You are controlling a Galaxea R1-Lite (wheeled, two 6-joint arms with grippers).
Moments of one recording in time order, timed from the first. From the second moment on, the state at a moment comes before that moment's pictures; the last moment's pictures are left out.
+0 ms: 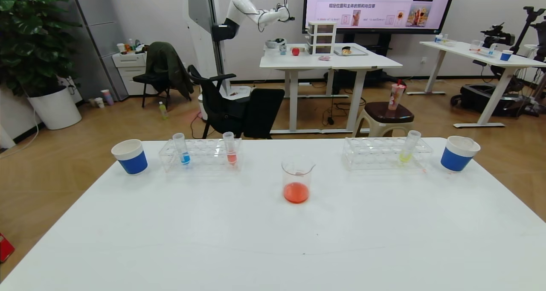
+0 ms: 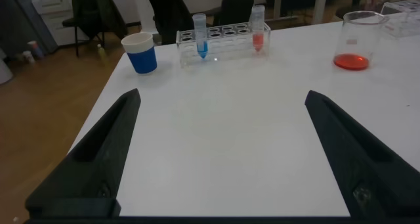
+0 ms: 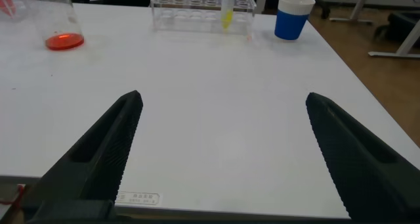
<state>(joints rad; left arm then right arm) -0.01 0.13 -0.17 -0.01 -0.06 0.11 0.00 0.00 0.00 0.00 0.01 -0.02</state>
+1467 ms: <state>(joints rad) -0.05 2.05 -0.51 -1.49 0.04 -0.03 0.00 0.00 0.00 0.00 0.01 -0.02</state>
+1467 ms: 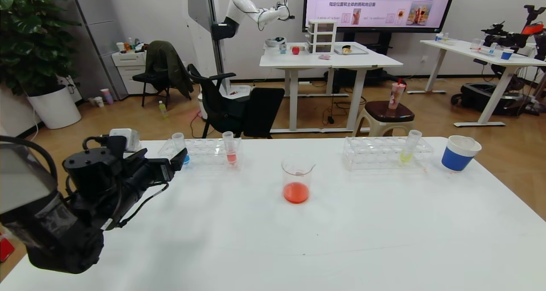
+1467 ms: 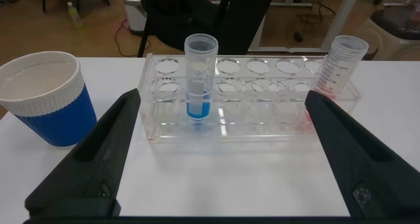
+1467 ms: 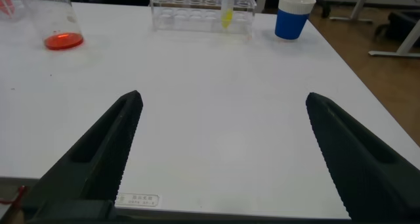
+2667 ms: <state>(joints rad) -0.05 2.34 -0.95 -1.39 0.08 -0.01 0.00 0.00 0.00 0.00 0.01 -0.02</state>
